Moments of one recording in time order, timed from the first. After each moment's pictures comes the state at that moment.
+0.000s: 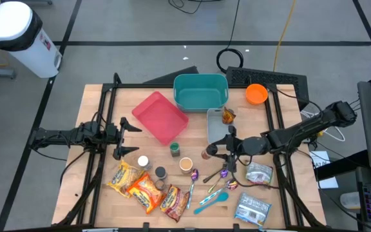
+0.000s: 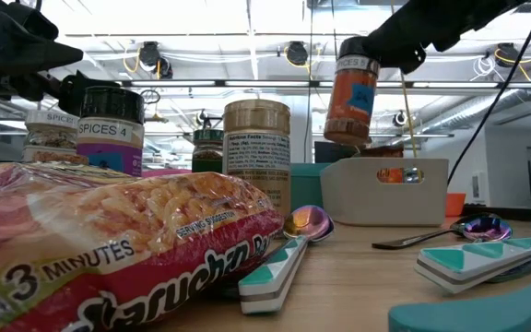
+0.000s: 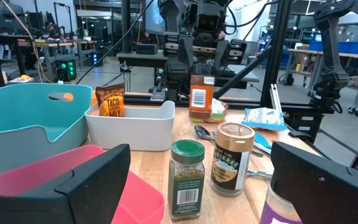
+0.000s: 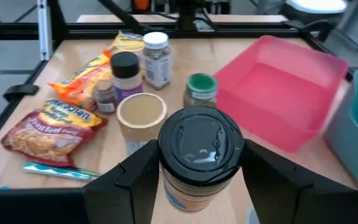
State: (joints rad) left arm -0.02 0.01 0.02 0.02 0.05 -0.06; right arm 0.34 1.12 0.66 0.03 0.37 0.17
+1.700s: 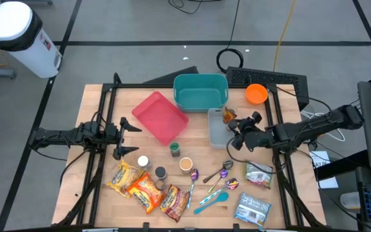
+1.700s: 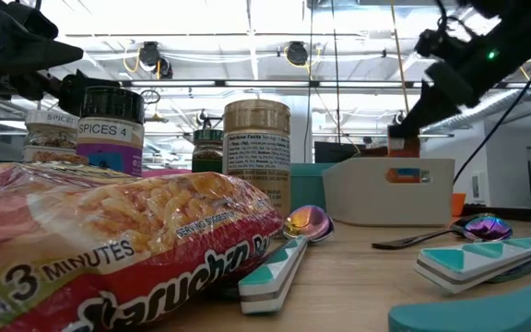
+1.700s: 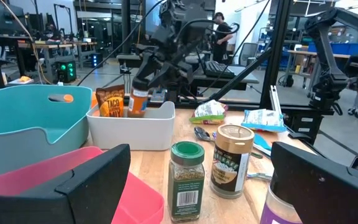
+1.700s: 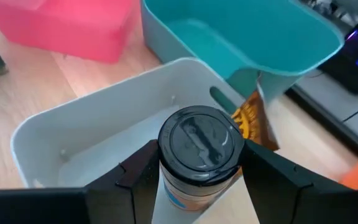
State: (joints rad) left arm -0.02 0.01 0.02 0.03 0.05 -0.06; right arm 0.18 0.93 0.52 -0.41 0.75 0.46
